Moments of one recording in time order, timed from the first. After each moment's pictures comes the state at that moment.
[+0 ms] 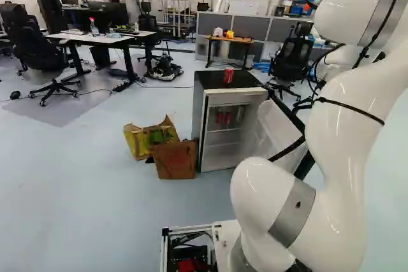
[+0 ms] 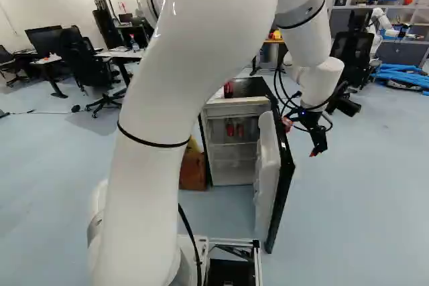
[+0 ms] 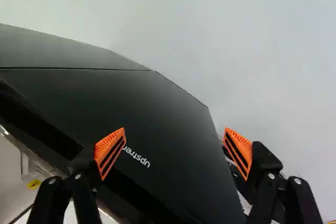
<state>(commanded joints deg) -50.0 -29.2 -71.1 14.2 -33.0 0.0</state>
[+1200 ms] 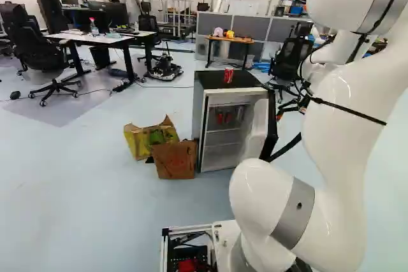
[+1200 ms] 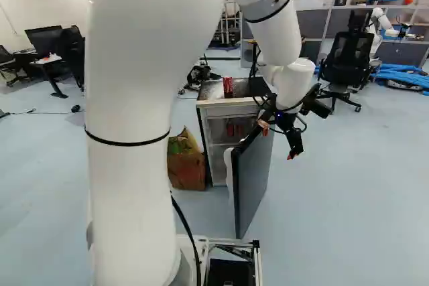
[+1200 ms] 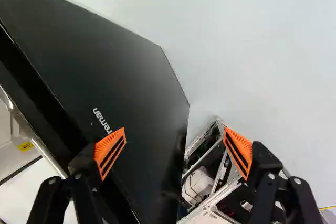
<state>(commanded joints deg) -44.7 -20.7 -59.1 14.2 -33.0 0.0</state>
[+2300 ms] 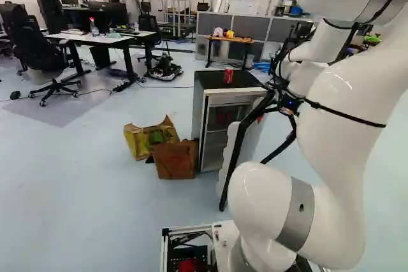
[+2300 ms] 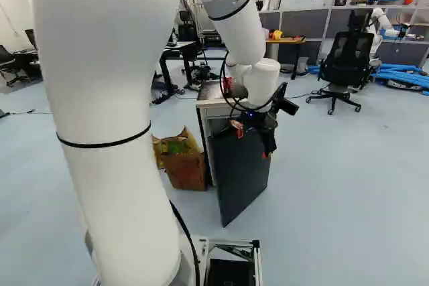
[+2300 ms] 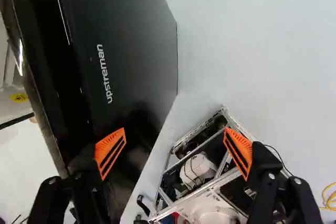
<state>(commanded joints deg) -35.4 -14.2 -50.4 14.2 -32.9 0.0</state>
